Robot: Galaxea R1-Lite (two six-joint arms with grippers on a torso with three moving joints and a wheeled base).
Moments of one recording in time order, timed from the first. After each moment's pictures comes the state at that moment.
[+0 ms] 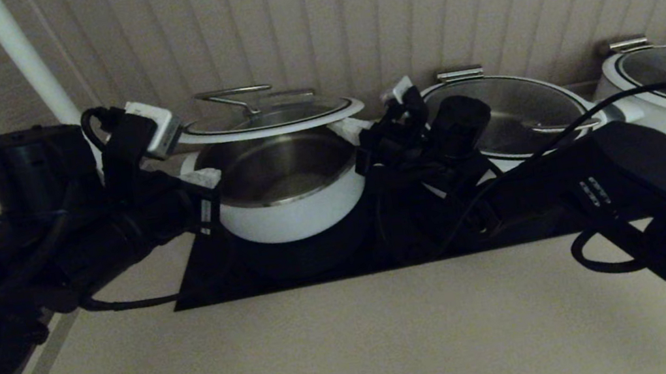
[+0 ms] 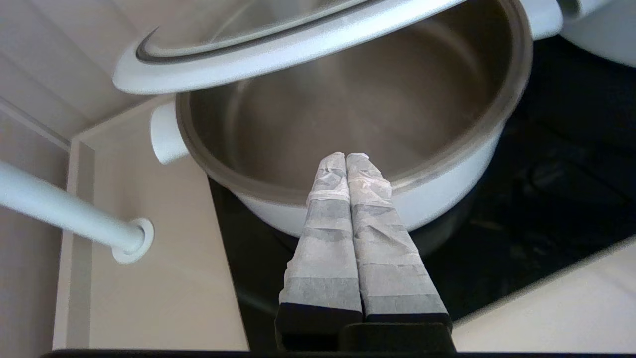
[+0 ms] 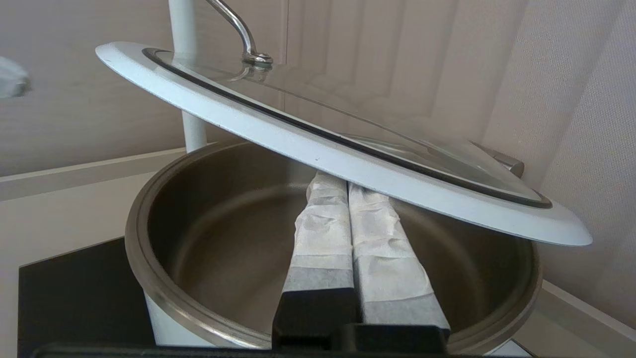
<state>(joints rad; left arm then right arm) -0.38 1.58 -0.84 -0.59 0.11 0.24 0.49 2.41 -1.64 -1.19 0.43 -0.05</state>
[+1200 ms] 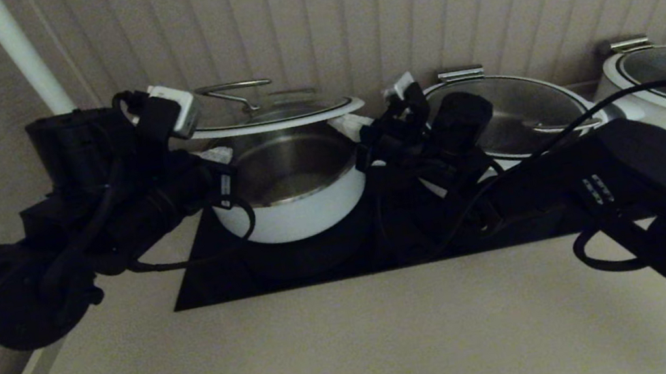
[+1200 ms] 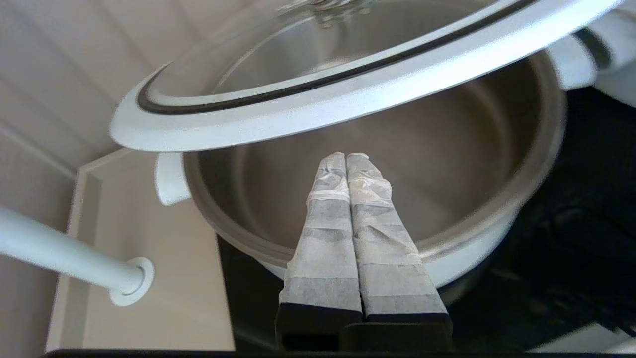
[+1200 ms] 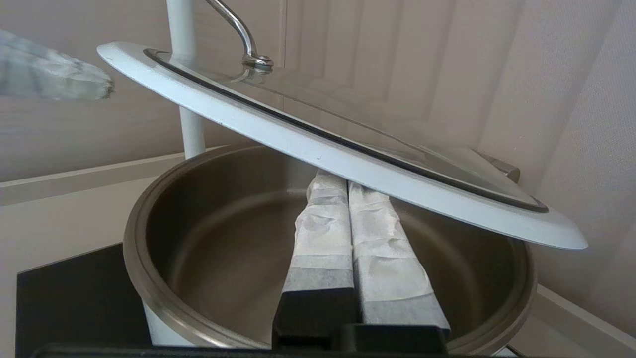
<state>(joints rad) -0.38 1.70 -0.94 -0.68 0.13 0.24 0.49 2.40 -1.64 -1.20 0.43 -0.05</state>
